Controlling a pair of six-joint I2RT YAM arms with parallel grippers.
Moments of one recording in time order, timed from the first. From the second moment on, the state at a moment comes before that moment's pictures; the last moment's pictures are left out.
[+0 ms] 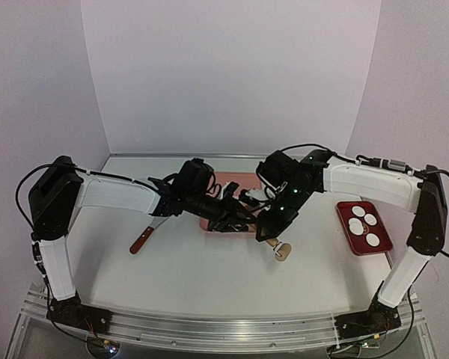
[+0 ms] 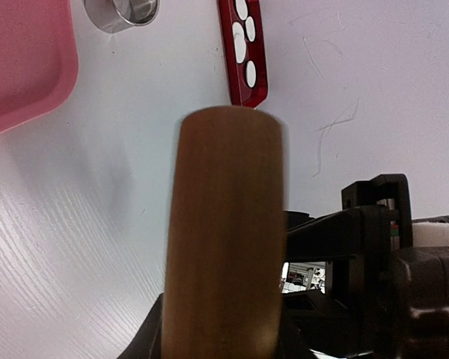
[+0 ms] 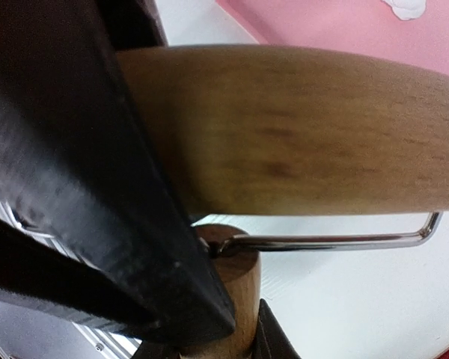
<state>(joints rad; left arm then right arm) -0.90 1.90 1.26 0.09 0.69 -1.08 0.84 1.72 1.43 -0.98 -0.20 0.00</state>
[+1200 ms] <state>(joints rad) -0.88 1.48 1.02 0.36 0.28 -1.11 0.50 1.47 1.17 -0.29 -0.65 0.77</state>
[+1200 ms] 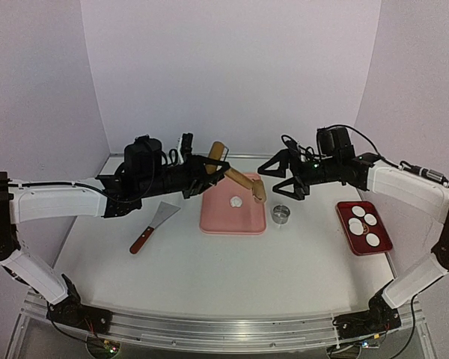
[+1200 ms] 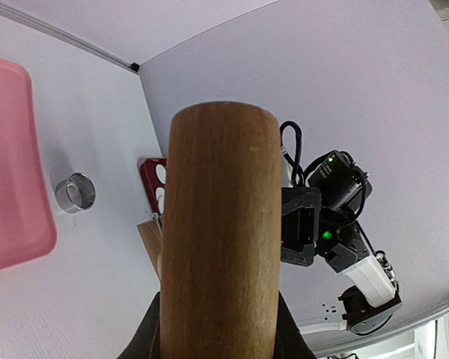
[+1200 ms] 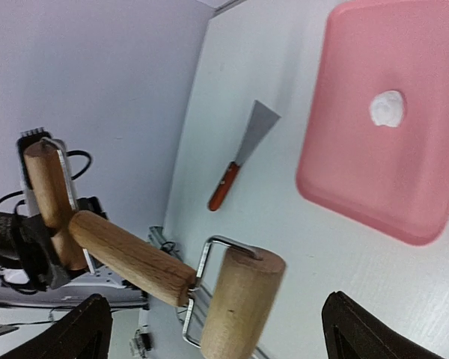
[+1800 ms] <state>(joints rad) -0.88 1.48 1.02 0.52 0.27 -1.17 0.50 1.53 1.13 0.16 -0.97 1.07</state>
